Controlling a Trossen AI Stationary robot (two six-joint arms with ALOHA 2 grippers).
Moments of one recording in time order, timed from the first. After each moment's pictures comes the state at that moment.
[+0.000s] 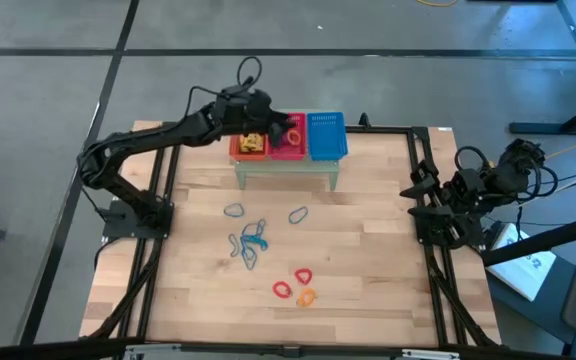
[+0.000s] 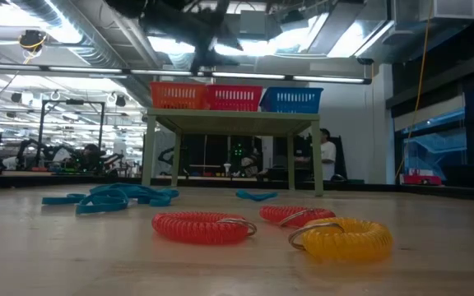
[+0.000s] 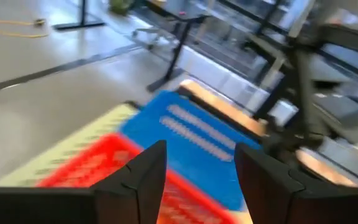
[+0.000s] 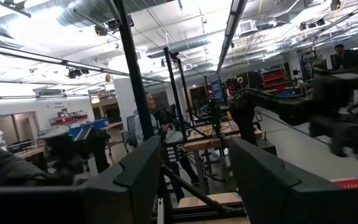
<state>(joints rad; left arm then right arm) 0.42 1.47 1.24 0.00 0.15 -0.33 0.71 0.58 0.74 0.19 0.51 0.06</state>
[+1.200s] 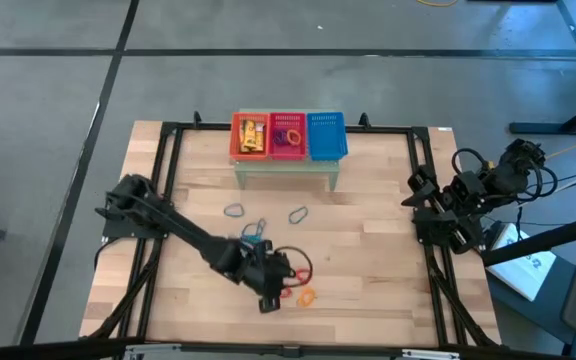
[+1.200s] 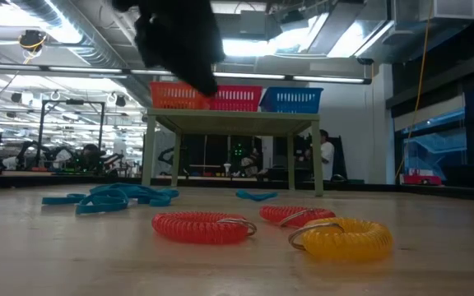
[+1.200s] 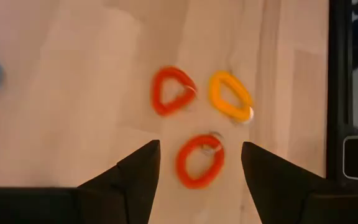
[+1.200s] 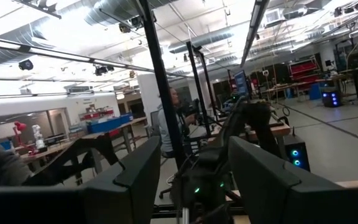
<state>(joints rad) -0.54 1.84 1.40 -0.51 -0.25 -0.64 0.70 0.58 0.74 0.17 0.40 0.12</state>
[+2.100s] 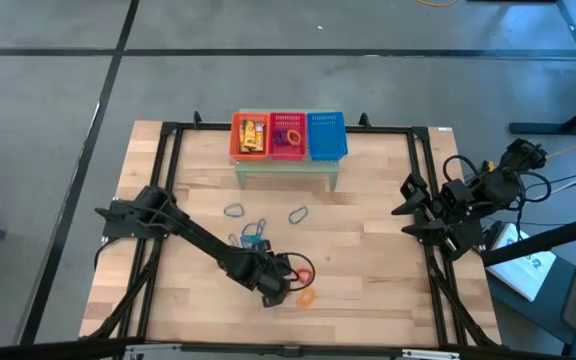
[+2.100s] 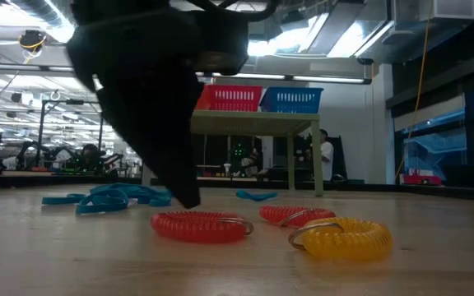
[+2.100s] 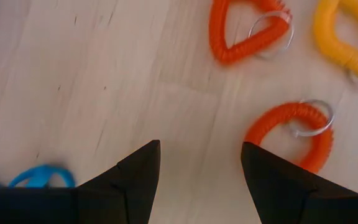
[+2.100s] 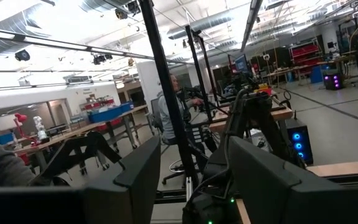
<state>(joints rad) -0.53 2.01 1.40 -0.58 -0.31 -0.68 0.70 0.65 0.75 0.17 0.40 0.18</state>
